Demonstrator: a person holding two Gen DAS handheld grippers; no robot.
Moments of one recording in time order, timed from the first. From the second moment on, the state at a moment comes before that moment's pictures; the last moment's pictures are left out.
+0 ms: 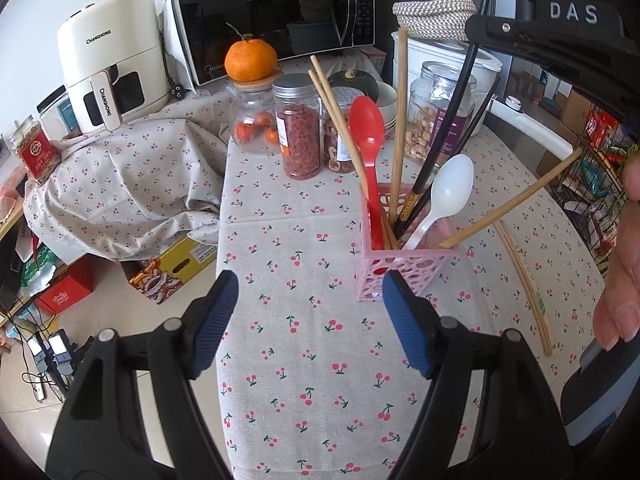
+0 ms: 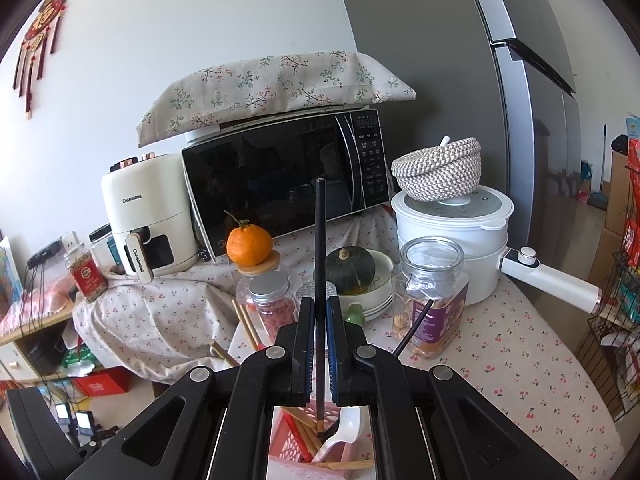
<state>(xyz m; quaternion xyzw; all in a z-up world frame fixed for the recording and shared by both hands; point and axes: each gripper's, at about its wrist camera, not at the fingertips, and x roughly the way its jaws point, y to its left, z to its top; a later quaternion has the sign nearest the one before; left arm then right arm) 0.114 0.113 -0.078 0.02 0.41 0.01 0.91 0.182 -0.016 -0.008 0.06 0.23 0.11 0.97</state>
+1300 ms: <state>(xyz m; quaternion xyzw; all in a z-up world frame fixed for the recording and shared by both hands) 0.124 0.135 -0.090 -0.04 0.45 0.01 0.89 0.193 -0.029 -0.030 0.11 0.34 0.17 0.92</state>
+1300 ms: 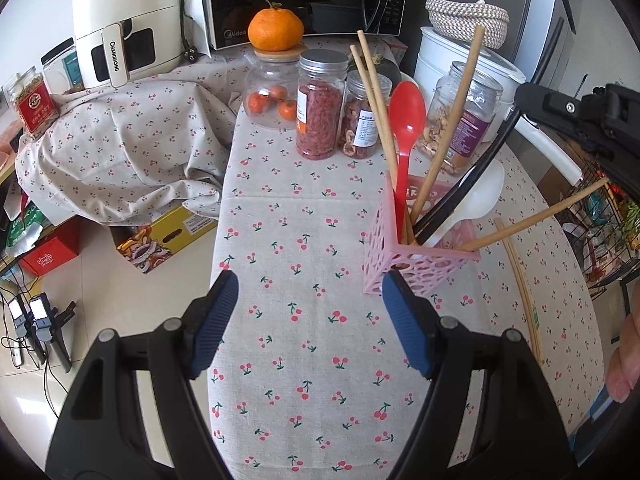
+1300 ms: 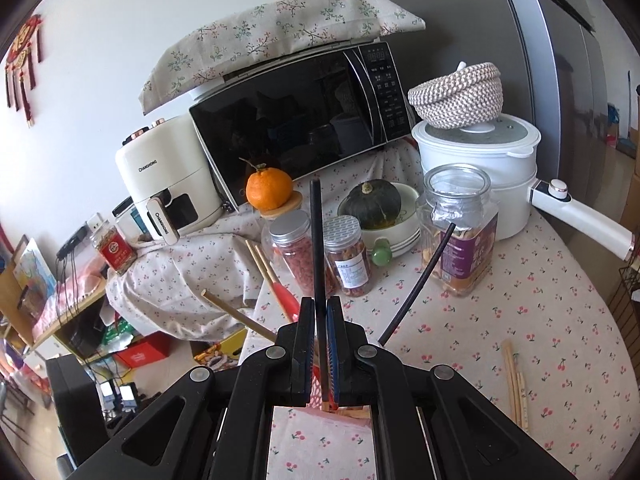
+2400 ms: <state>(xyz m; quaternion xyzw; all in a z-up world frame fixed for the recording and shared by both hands) 0.084 0.009 -0.093 0.03 0.42 -0.08 0.90 0.094 -0.188 -0.004 0.03 0.27 0.06 0.96</state>
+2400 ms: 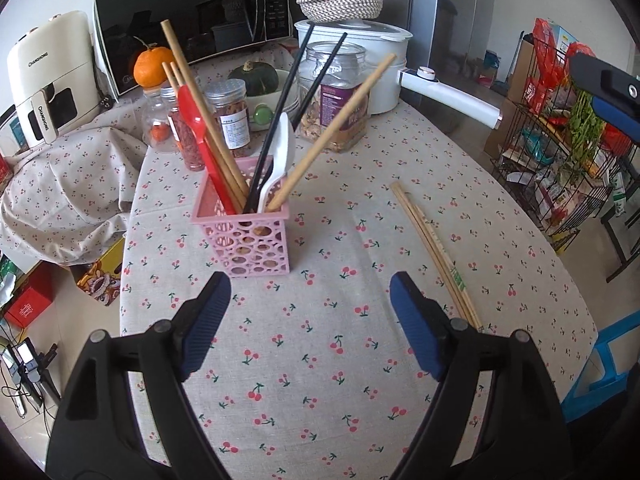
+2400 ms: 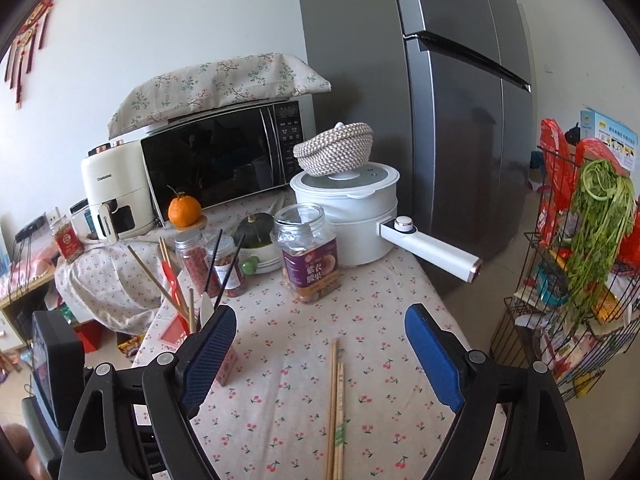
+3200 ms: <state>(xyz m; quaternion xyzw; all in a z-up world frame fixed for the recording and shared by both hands) 0.137 -0.084 -0.142 0.01 0.49 -0.10 0.87 0.123 -0.249 -0.058 -0.02 0.39 0.05 0.92</state>
